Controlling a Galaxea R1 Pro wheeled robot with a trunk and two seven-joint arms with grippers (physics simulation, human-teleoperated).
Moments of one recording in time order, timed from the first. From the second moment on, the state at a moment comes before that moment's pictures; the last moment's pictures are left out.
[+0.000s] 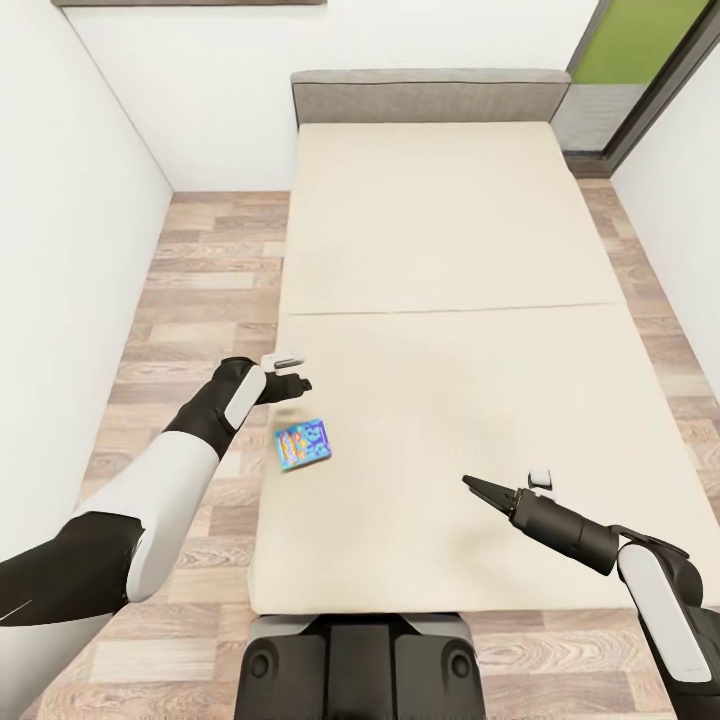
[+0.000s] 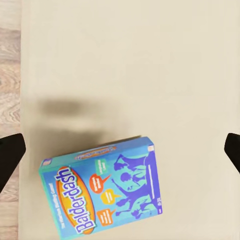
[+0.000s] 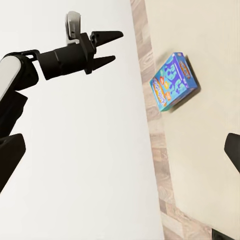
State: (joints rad) left arm -1.23 -0.06 -0.12 -0.60 0.41 0.75 0.18; right arm -0.32 -0.22 -0.17 -1.52 -0.81 0.94 0.73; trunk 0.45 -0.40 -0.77
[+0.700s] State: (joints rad) left arm -1.23 -0.06 -0.12 -0.60 0.41 0.75 0.18; right arm -0.32 -0.22 -0.17 -1.52 -0.81 0.94 0.74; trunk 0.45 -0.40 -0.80
